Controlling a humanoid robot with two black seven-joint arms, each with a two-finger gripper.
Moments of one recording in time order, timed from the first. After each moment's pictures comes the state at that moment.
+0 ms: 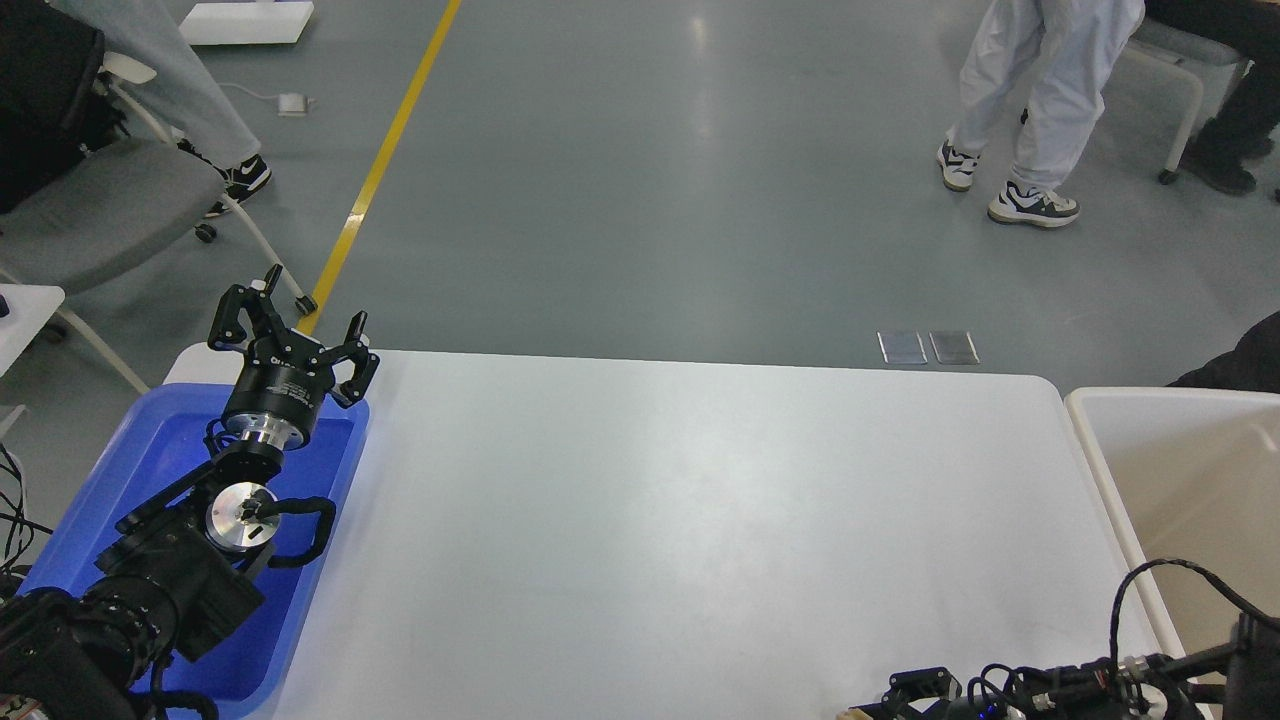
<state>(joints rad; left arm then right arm) -0.71 0.21 -0.74 -0.21 -0.11 -0.64 -0.55 0.87 -0.56 -0.64 1.21 -1.90 -0.50 0.36</state>
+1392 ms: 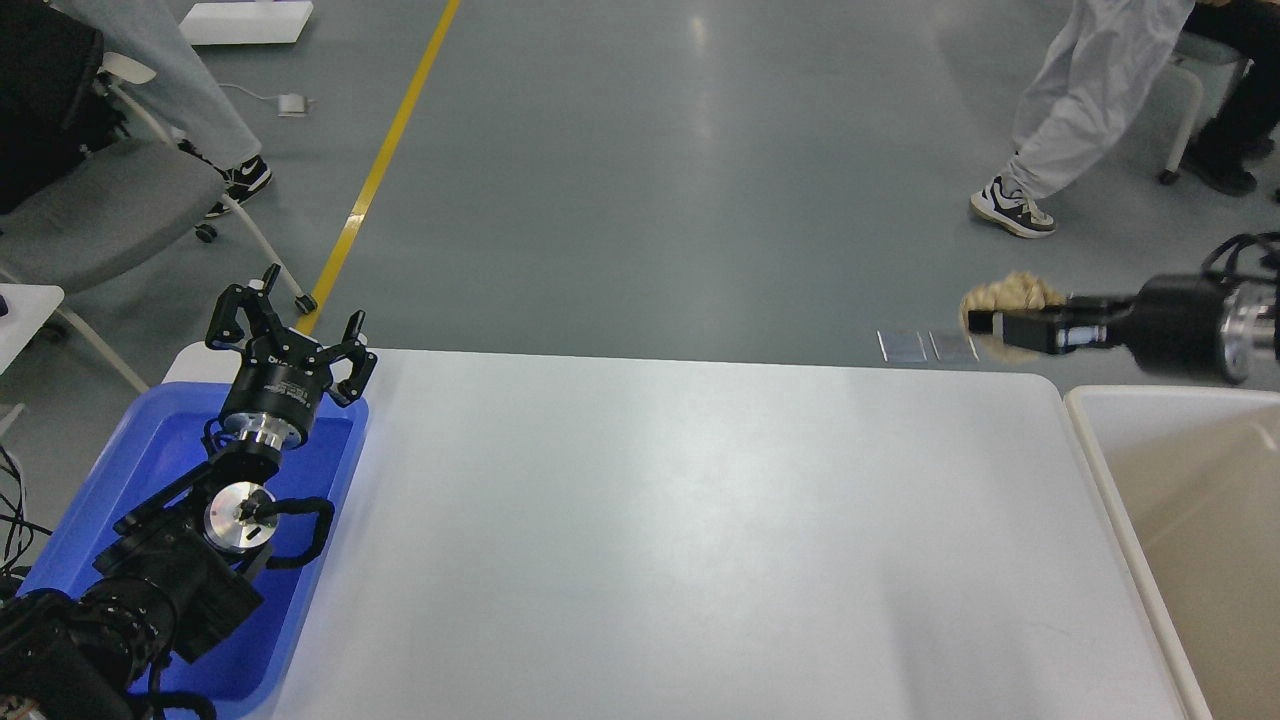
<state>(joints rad) -0.71 0.21 -0.74 -0.21 -0.11 -0.64 -0.55 1.61 -1.04 -0.51 1.38 -1.17 0.06 0.44</state>
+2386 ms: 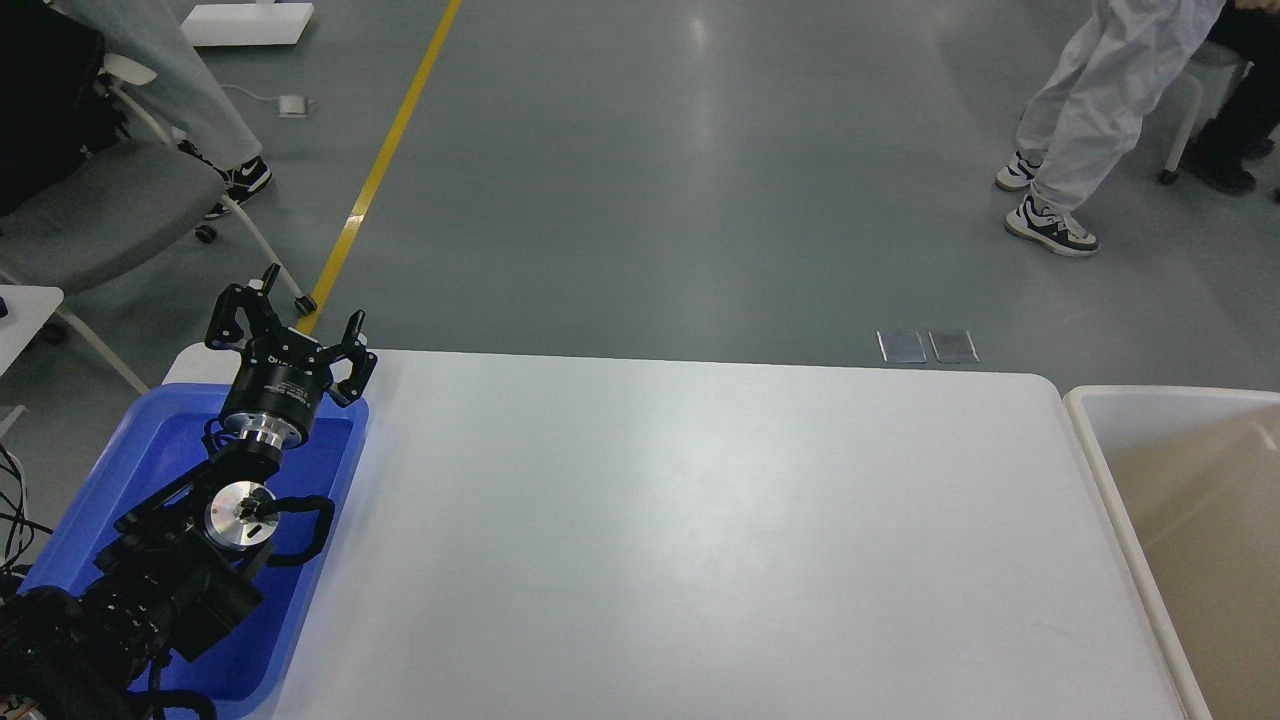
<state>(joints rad) -0.71 0.21 -0.75 -0.21 -0.11 -0.64 -0.55 1.09 -1.18 -0.32 0.90 -0.25 0.13 0.43</state>
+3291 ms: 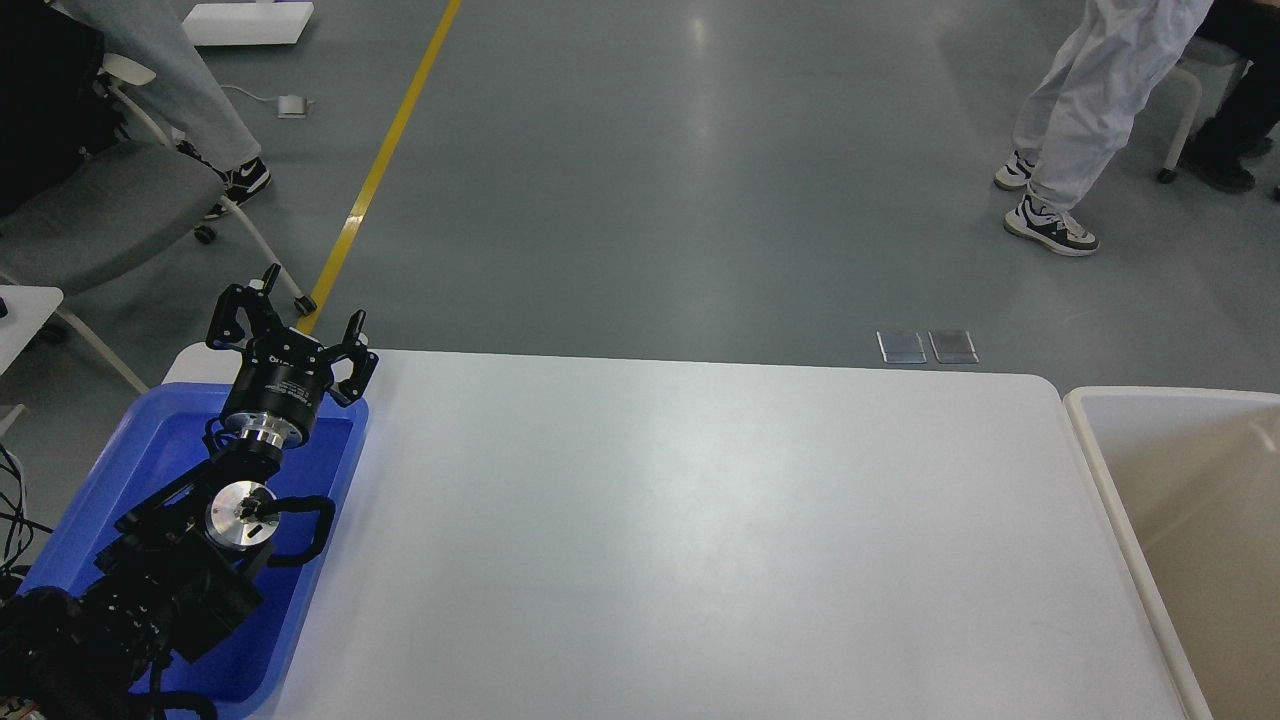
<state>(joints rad) -0.71 0.21 -0.75 -0.21 -0.11 -0.64 -0.55 0.54 -0.60 -0.15 0.22 0.28 -0.04 0.27</state>
